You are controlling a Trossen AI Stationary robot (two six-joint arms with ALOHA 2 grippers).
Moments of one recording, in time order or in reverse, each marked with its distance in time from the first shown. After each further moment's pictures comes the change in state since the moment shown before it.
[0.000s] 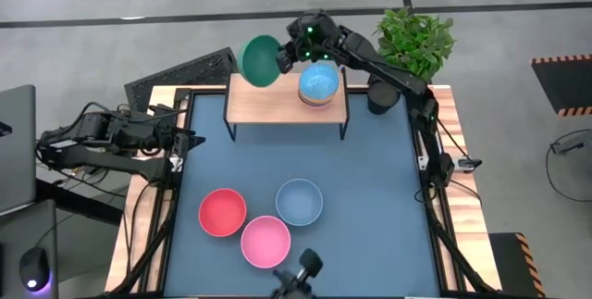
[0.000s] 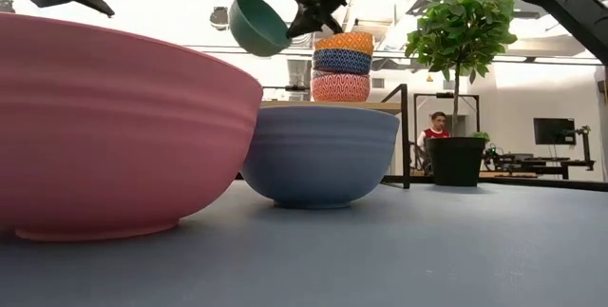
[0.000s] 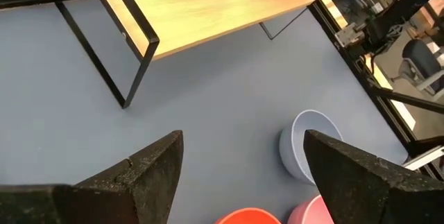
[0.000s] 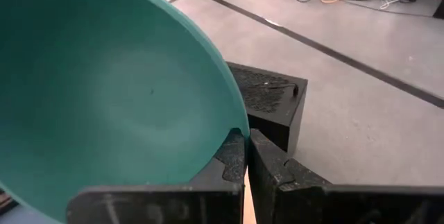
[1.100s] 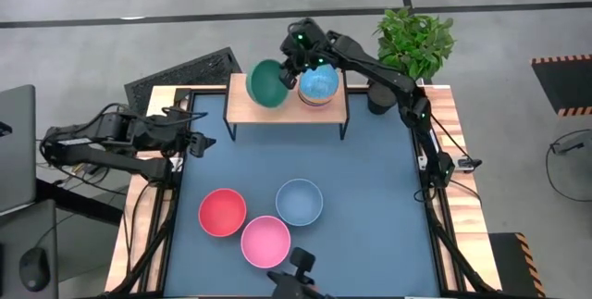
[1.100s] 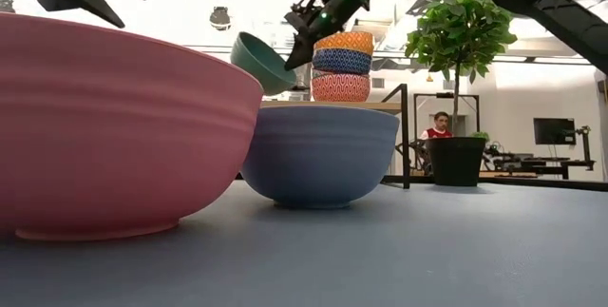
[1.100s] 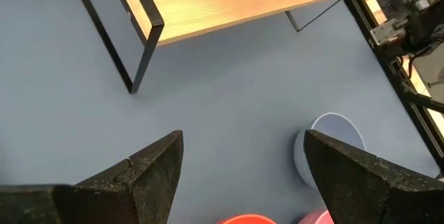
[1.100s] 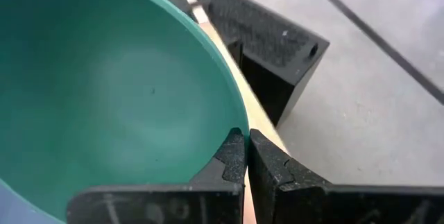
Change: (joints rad) left arm 0.000 0.132 0.000 0.009 -0.021 -0.102; right arm -0.022 0.087 -0.001 -0.128 -0.134 -0.265
